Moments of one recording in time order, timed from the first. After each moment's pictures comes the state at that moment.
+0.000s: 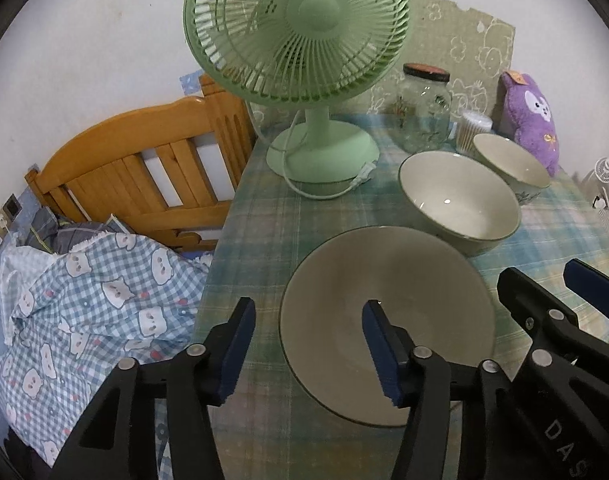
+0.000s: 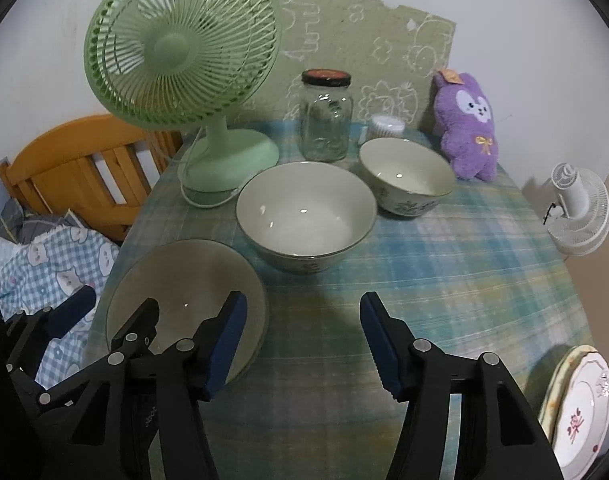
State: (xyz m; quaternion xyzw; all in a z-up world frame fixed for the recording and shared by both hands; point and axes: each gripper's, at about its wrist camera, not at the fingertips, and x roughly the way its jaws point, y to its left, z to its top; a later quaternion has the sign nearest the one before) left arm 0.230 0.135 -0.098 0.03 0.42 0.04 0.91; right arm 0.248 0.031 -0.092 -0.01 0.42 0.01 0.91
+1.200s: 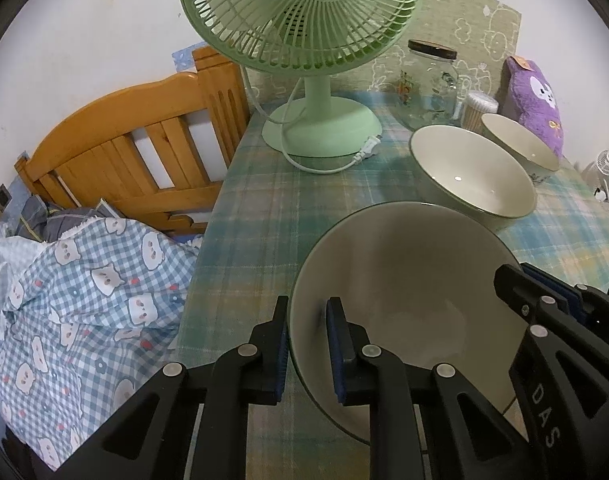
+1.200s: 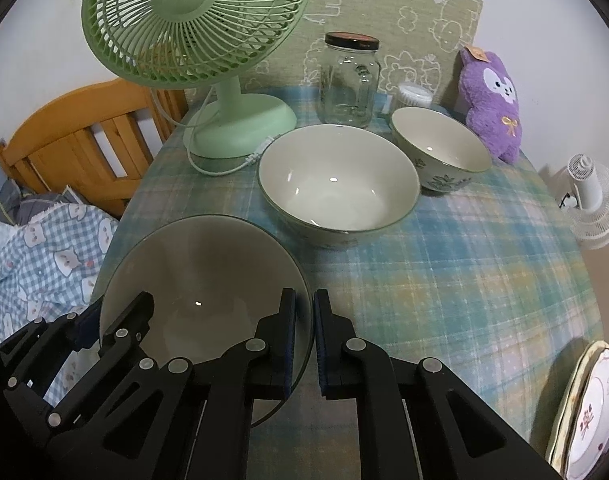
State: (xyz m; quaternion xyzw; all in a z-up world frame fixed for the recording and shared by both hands) left arm 0.235 0.141 -0.116 0.02 0.44 0.03 0.90; right arm 0.263 0.053 -0.117 -0.02 0.47 0.01 0.88
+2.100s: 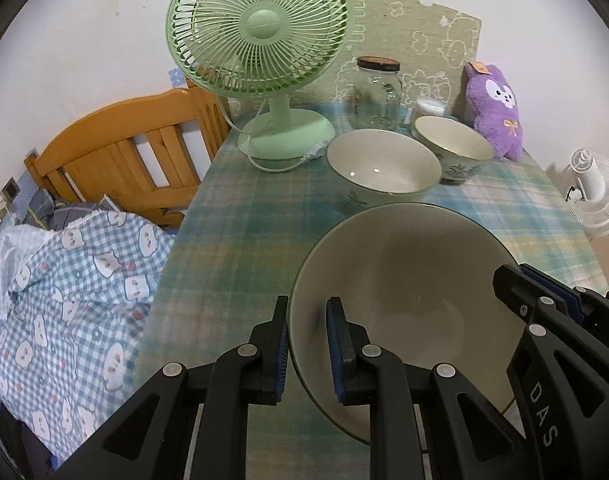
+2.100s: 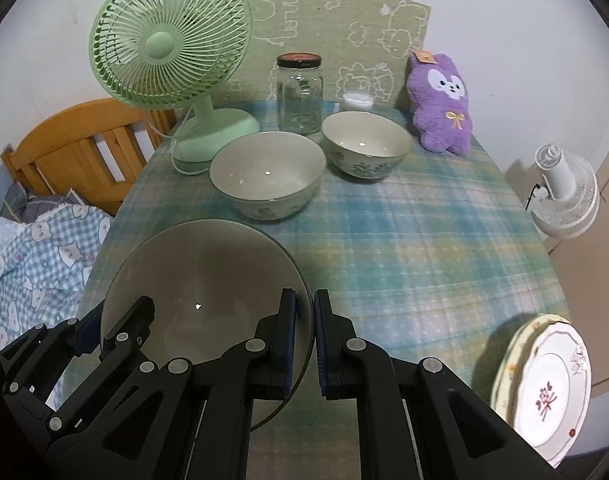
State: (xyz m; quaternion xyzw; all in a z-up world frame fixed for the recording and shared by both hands) left arm 0.173 0.073 -0.080 0.01 0.43 0.03 0.90; right arm 0.192 -0.018 -0.077 -0.02 0.45 0.01 0.89
